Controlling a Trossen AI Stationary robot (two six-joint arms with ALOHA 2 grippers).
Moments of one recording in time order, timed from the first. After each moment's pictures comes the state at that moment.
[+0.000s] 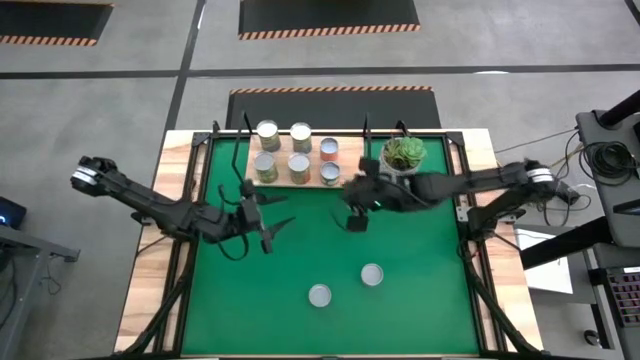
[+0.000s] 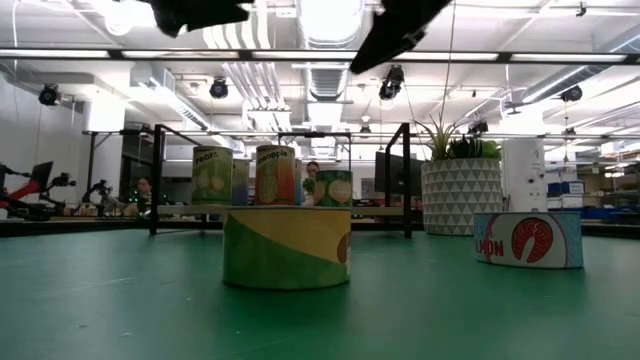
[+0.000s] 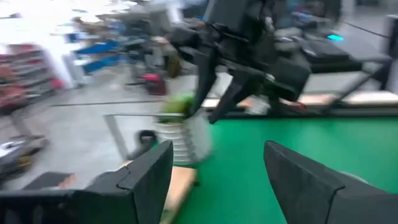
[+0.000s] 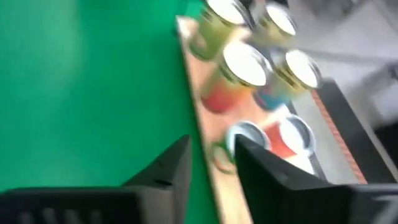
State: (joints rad) left arm -0.36 1.07 0.62 0.37 -0.74 0.10; right arm 0.06 1.49 1.28 -0.49 0.42 -0.08
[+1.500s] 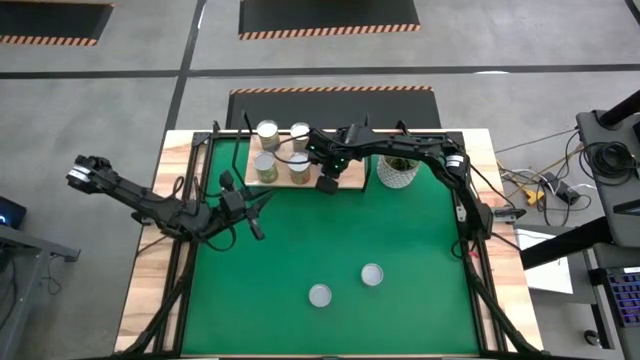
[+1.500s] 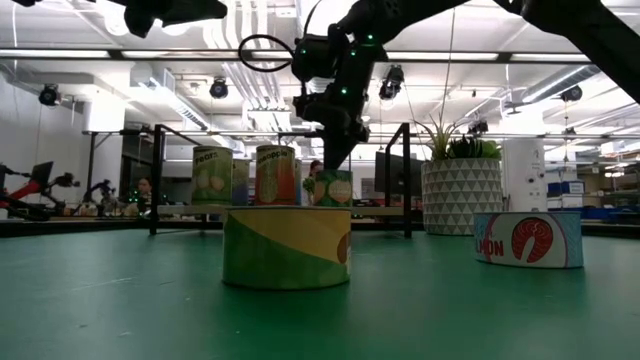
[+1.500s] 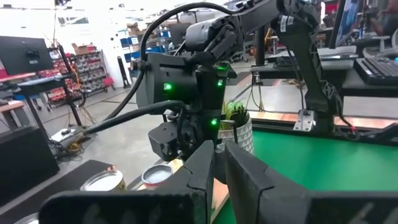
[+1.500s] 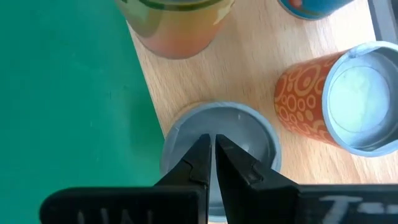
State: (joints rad) left arm -0.39 0.93 0.55 0.40 -0.95 0.13; right arm -0.33 2.13 1.94 -1.02 0.05 -0.04
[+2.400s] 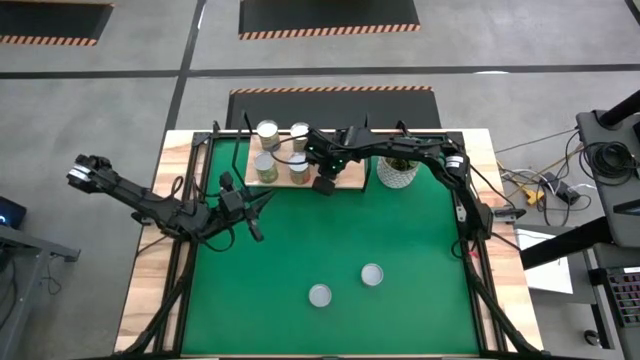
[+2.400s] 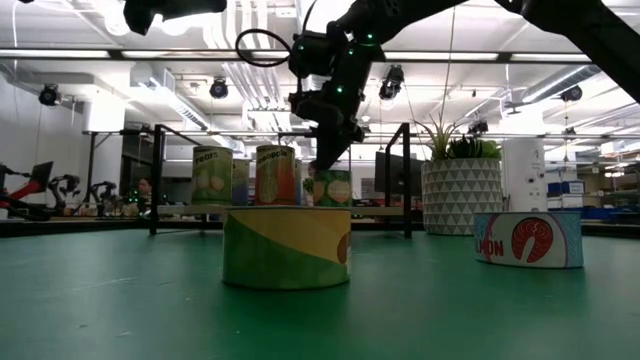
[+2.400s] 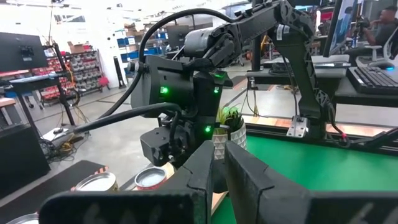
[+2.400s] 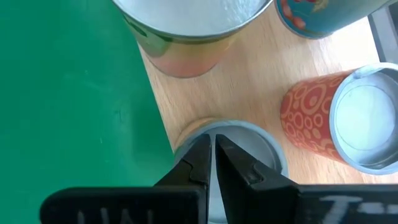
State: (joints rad) left arm -0.40 0.93 0.56 0.40 -0.95 0.10; right arm -0.32 2.13 1.94 -0.96 0.04 -0.02
